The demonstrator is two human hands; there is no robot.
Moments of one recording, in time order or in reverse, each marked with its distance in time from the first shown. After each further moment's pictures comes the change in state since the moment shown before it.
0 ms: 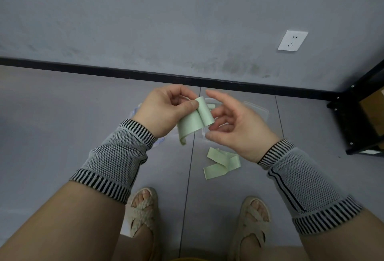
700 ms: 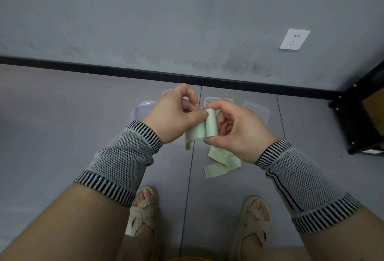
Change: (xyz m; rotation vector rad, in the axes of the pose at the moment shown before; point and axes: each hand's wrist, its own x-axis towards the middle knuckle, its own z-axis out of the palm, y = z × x) left_hand -0.003 0.002 0.009 0.182 -0.082 0.002; right_hand 0.002 0.006 0.002 -0.263 0.009 -0.051
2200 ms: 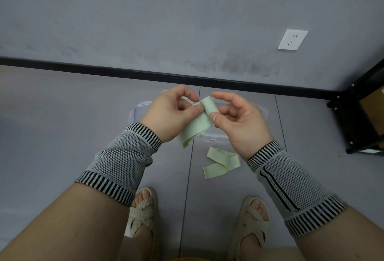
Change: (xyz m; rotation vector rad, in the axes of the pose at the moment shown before) left_hand 0.006 -0.007 0.000 -0.027 0.068 -0.009; right_hand 0.002 -0.001 0.010 0.517 0.256 0.119
